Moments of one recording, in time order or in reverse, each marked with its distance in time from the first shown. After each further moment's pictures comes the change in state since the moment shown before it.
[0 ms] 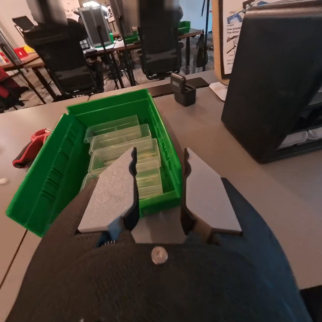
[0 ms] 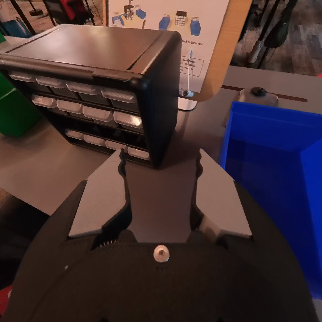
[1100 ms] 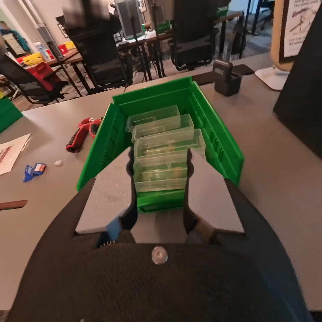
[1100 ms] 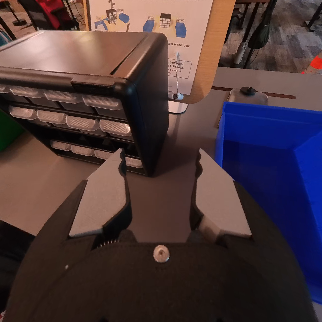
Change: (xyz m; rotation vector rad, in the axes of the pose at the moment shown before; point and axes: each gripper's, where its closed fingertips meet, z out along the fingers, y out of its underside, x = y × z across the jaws) left arm -0.070 0.014 -0.011 -0.046 -0.161 0.036; right arm 0.012 -0.001 0.015 0.021 0.070 0.039
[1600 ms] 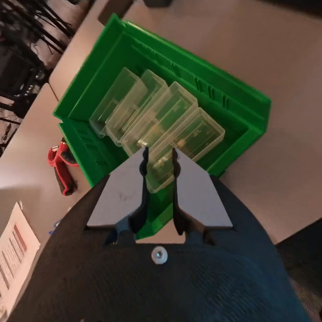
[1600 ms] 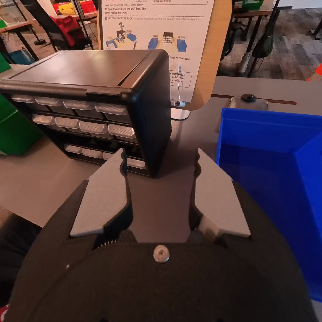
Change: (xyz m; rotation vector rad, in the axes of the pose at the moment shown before) left arm -0.003 0.019 0.036 -0.338 0.430 0.537; right arm 0.003 -0.008 -0.020 0.054 -0.043 0.025
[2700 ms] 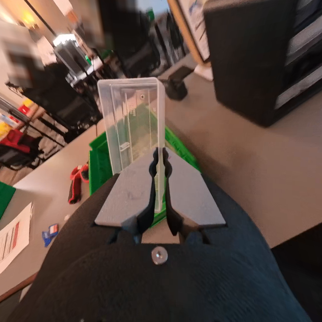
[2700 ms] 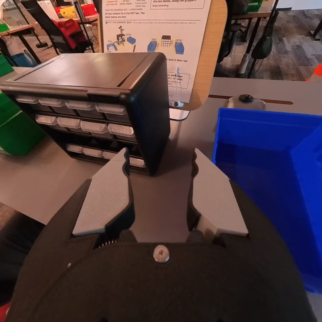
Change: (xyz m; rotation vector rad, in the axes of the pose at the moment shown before) left arm 0.046 -0.072 -0.076 0.360 -0.239 -0.144; right arm 0.002 -0.002 -0.009 0.006 0.000 -0.001
